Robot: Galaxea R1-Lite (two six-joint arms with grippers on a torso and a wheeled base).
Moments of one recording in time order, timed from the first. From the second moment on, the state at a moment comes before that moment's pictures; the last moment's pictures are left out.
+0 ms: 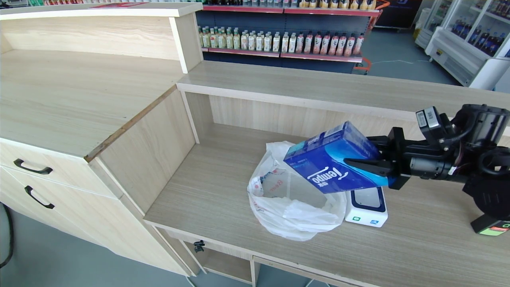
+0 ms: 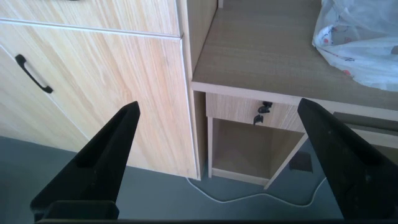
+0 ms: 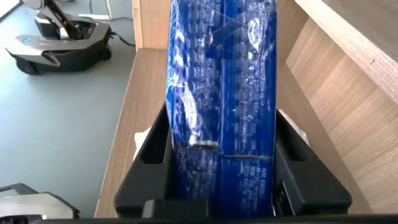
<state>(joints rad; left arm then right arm) 0.00 0.00 0.00 -0.01 -0.04 0.05 0.10 1.76 -0.79 -0.92 1.14 -0.50</state>
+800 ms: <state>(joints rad) 0.00 0.00 0.00 -0.01 -0.04 0.05 0.07 1.71 -0.78 -0.86 1.07 -0.57</state>
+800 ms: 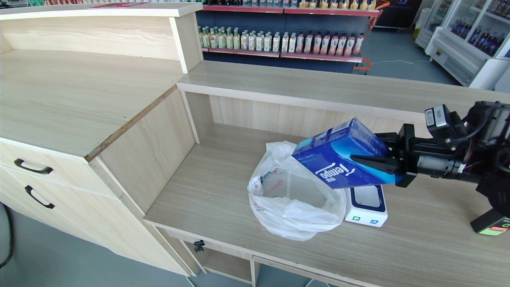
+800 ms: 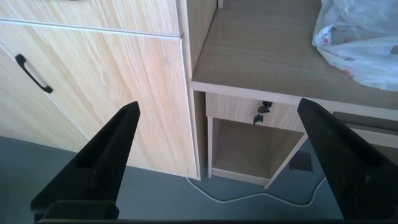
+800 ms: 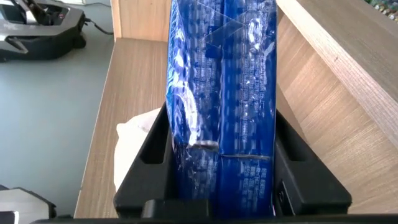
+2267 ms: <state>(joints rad) 0.00 0.00 0.00 -0.01 -0.04 0.05 0.00 1.97 -0.84 -0.86 1.08 -0.51</state>
